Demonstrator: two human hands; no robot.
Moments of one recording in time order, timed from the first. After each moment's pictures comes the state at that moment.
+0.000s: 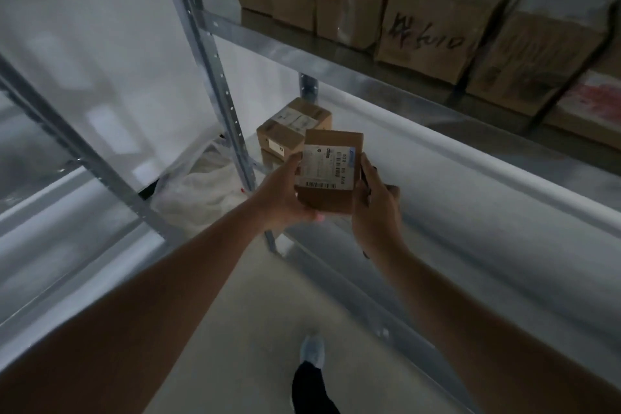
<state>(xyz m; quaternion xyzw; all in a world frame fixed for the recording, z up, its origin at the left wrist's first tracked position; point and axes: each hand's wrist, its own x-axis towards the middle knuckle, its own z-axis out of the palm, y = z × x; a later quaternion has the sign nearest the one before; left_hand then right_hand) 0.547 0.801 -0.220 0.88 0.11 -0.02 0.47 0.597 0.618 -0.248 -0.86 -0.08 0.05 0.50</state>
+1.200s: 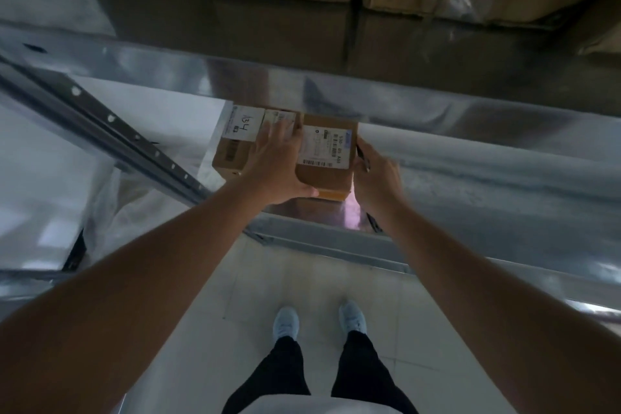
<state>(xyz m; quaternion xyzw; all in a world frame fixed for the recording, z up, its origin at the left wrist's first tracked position) 0.789 0.950 -0.334 0.98 -0.12 -0.12 0.12 0.771 0.752 -0.386 -0.89 0.15 0.07 0.42</state>
